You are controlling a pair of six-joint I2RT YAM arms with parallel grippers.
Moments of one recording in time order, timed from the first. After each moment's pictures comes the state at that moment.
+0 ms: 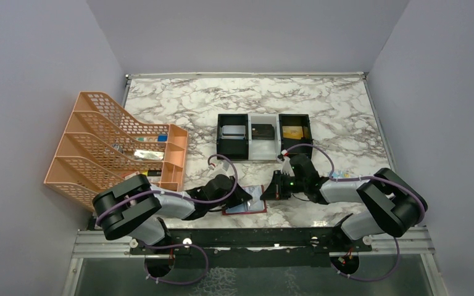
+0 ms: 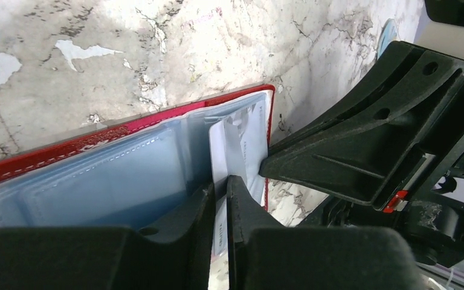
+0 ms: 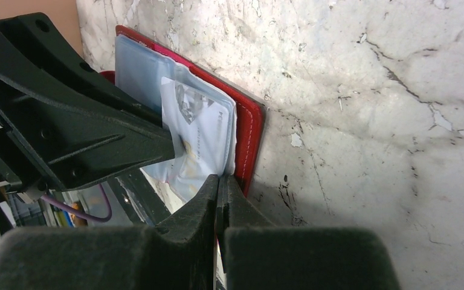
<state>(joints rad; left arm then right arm) -1.02 1.45 0.31 0.53 -0.06 -1.25 0.64 1.45 0.33 0.38 -0.52 0.74</state>
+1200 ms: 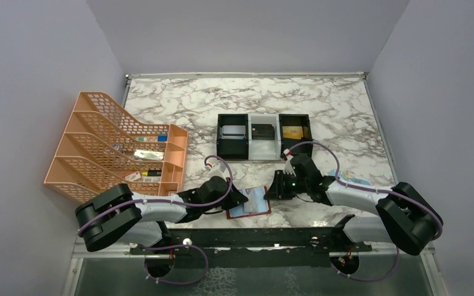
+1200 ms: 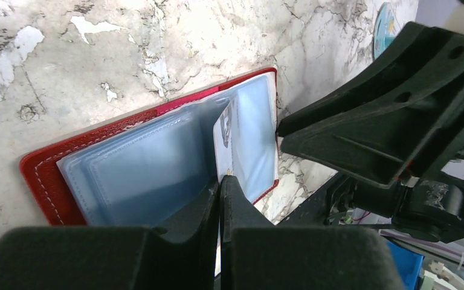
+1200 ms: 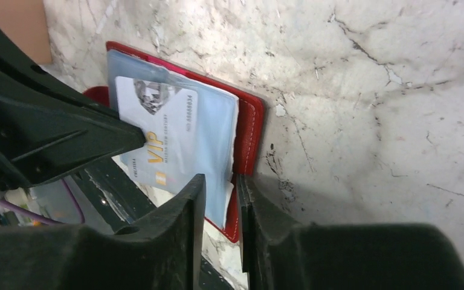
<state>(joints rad) -1.03 1.29 0.27 0.41 -0.07 -1.21 0.66 1.29 0.36 0.13 -0.41 0.69</state>
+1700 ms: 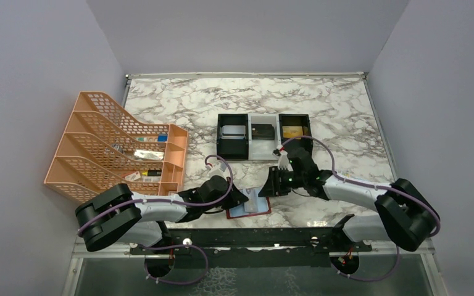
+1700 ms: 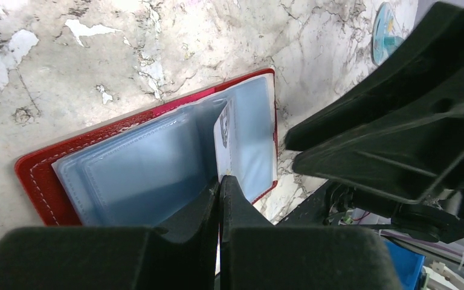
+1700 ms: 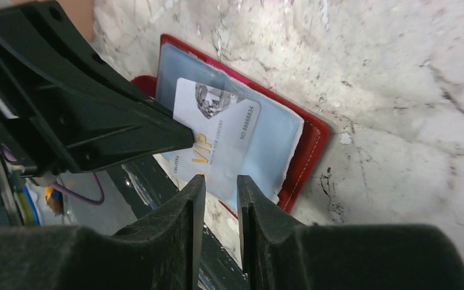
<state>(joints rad) -1.03 1.29 0.28 0.40 -0.07 -1.20 0.67 1.28 0.45 0.08 -0.50 0.62</state>
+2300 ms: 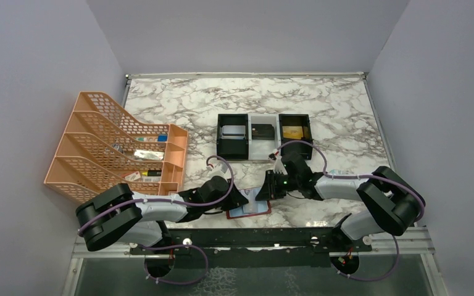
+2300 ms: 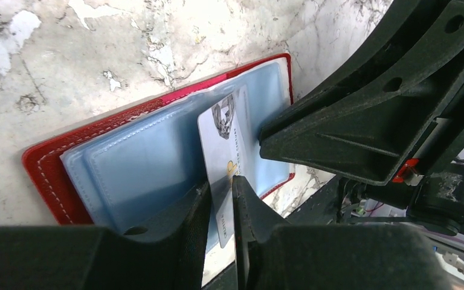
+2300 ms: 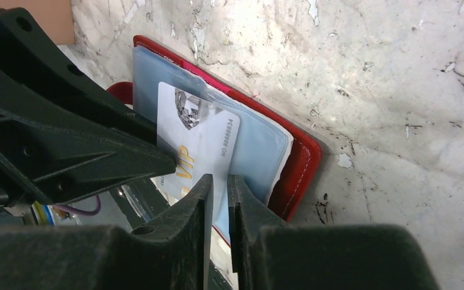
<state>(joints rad) -1.03 1.29 0.28 0.36 -0.05 -1.18 0.71 1.46 0.44 0.22 -0.49 0.67</state>
